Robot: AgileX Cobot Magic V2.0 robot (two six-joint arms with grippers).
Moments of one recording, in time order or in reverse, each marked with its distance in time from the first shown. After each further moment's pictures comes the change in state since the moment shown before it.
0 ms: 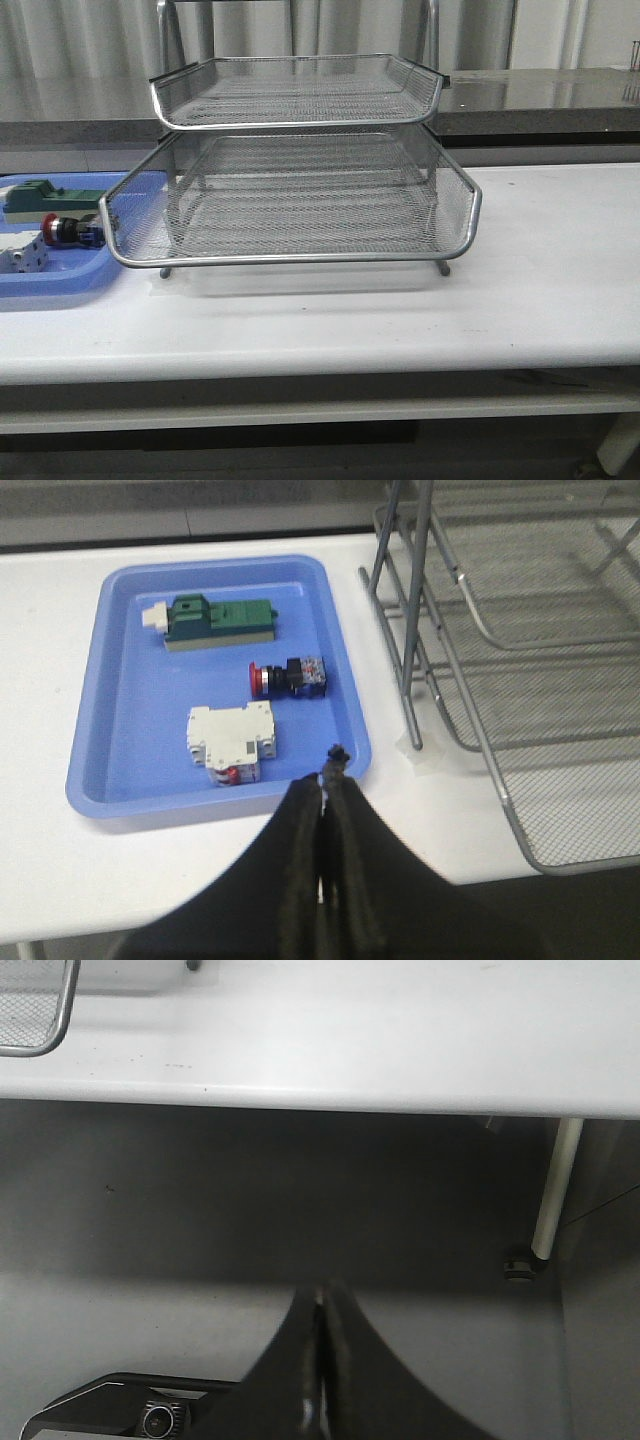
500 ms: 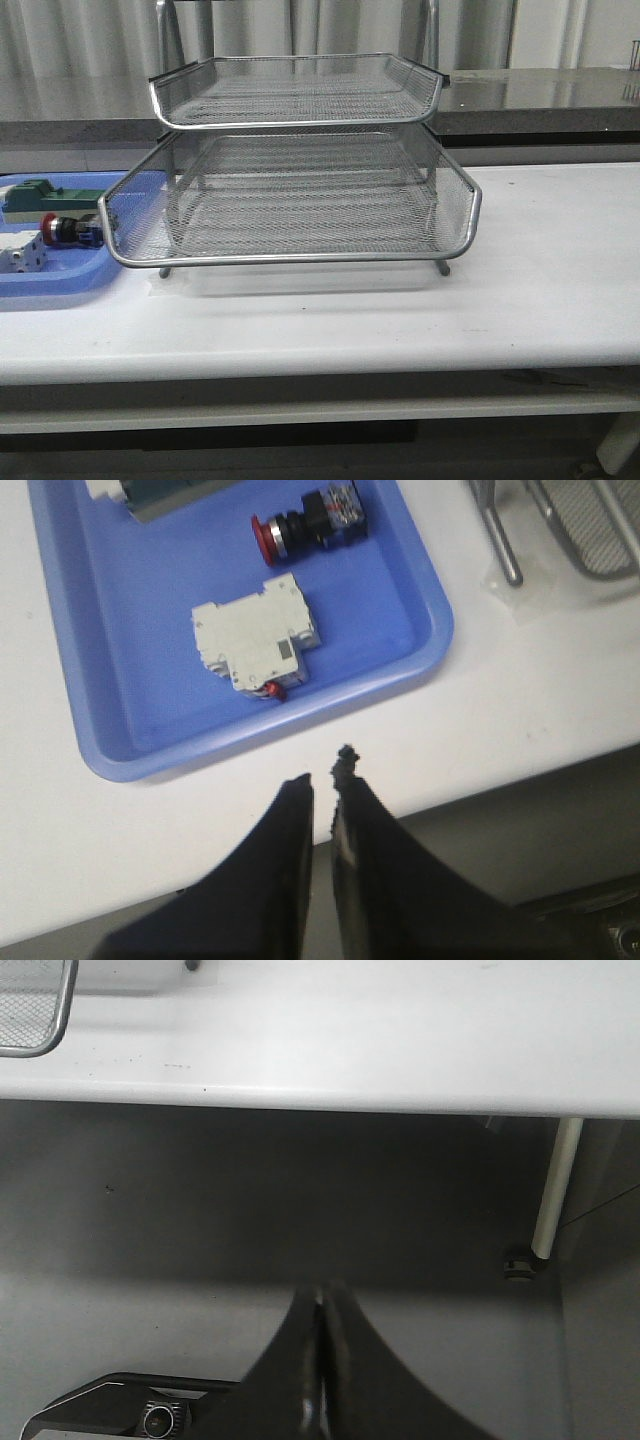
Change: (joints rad) left arm 0.000 0.454 -0.173 0.101 0.104 0.213; right arm 0.000 0.000 0.000 0.000 0.000 0.002
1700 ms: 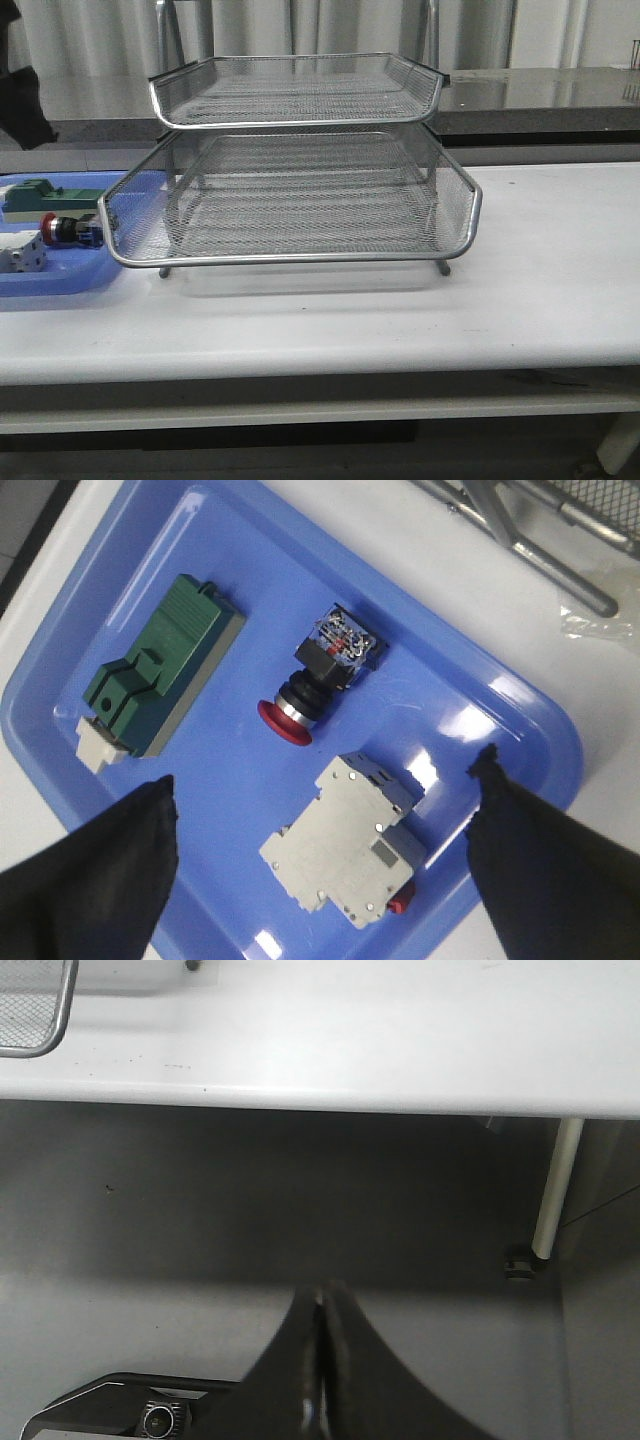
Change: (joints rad) left arm -0.030 0.483 -0.390 -0.019 -0.079 0.551; right arm 0.000 0.000 0.000 0.000 0.000 0.000
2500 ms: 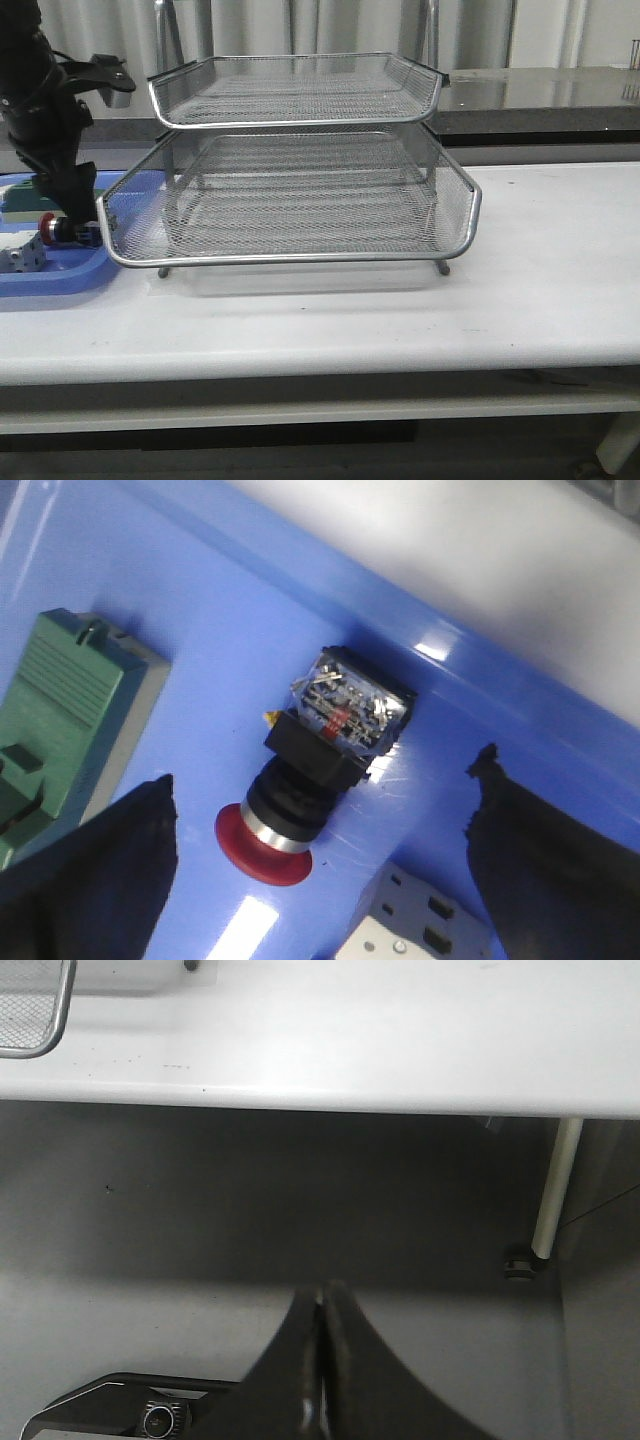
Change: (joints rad) left arm 0.000 0.412 -0.352 0.022 0.118 0.081; right arm 0.000 0.000 0.000 0.000 0.000 0.000
